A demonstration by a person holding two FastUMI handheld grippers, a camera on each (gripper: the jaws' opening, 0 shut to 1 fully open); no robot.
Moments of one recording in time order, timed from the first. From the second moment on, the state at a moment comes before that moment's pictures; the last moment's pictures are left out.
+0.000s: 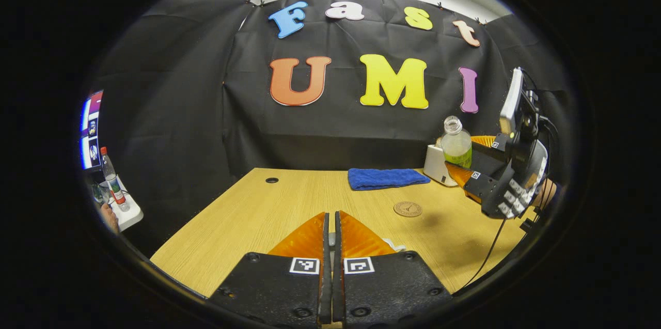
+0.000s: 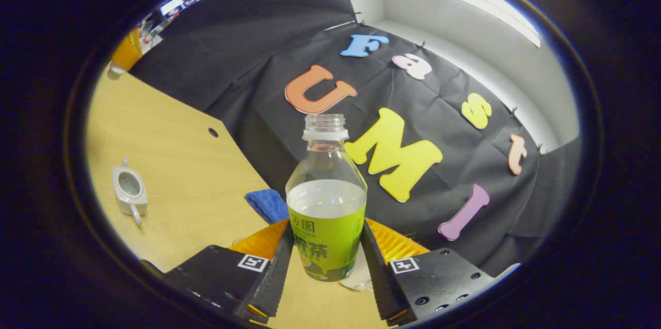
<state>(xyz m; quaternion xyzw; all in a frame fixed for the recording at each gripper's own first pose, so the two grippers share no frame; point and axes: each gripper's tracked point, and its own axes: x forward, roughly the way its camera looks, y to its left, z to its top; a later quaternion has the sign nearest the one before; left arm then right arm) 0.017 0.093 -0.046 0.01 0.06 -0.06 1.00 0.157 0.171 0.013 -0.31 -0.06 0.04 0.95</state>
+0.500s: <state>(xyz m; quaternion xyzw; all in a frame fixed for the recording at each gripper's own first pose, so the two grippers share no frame) 0.010 0.079 -0.035 0.00 0.04 -0.08 1.00 0.226 0.189 -0.038 0.03 0.07 0.12 0.99</state>
